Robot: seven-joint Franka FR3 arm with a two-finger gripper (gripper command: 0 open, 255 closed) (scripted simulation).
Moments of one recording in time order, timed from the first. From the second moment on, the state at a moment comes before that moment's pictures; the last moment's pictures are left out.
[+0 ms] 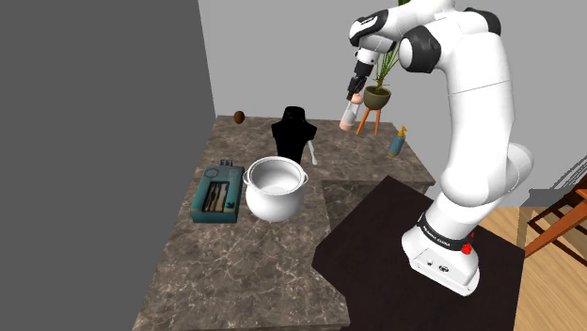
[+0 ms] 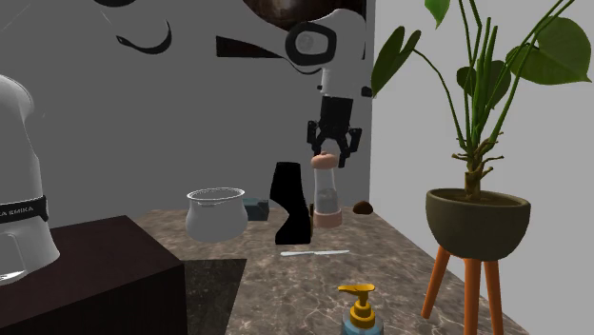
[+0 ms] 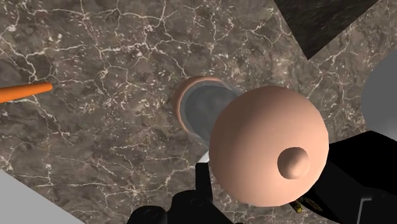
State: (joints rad) arm -0.28 0.63 -0.50 -1.40 0.49 1.85 -1.00
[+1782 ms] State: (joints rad) arm -0.07 0.24 -0.54 -1.71 0.33 1.84 -0.83
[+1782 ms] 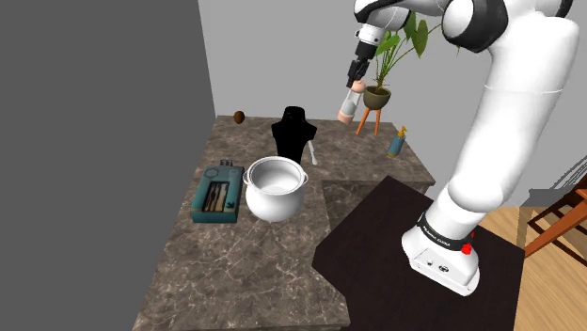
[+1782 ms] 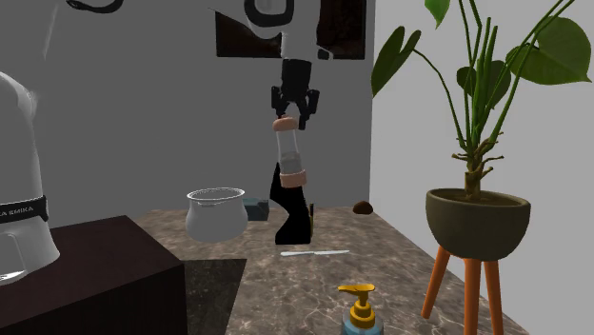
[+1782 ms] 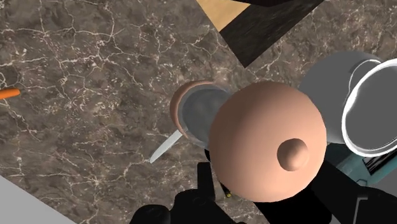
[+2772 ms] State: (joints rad) arm 0.10 -0.25 -0.38 -2.25 0.12 2.02 -0.45
